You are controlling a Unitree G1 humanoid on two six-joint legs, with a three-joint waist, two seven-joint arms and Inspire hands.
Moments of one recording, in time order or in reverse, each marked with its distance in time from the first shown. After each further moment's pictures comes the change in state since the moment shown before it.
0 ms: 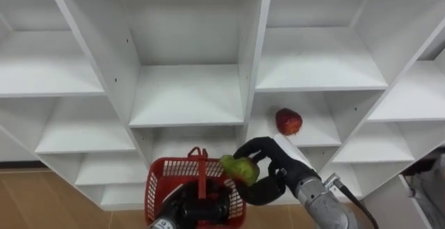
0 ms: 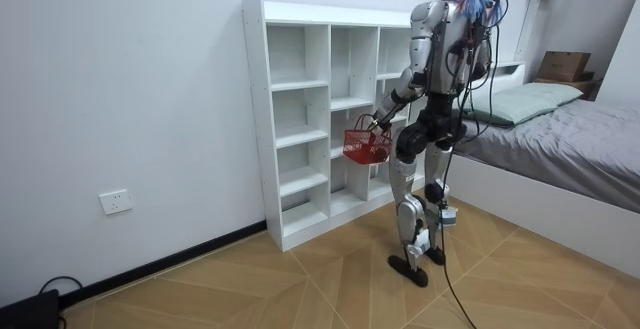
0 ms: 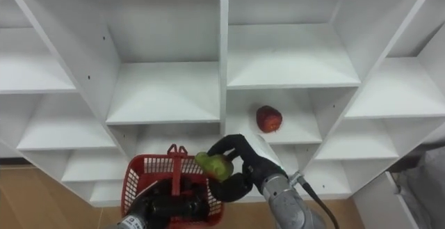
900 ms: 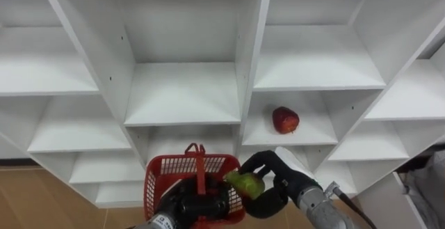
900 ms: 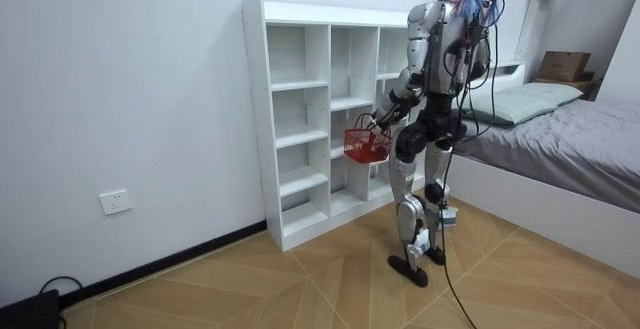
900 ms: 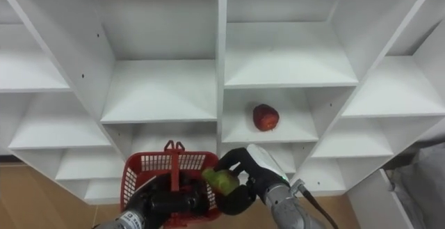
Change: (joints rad) left arm -0.005 0.012 -0.002 -0.029 0.002 0.000 -0.001; right arm -0.001 -0.006 0.017 0.079 -0.047 0.010 -0.003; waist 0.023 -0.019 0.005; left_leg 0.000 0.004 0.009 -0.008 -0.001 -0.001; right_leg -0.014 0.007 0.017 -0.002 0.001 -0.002
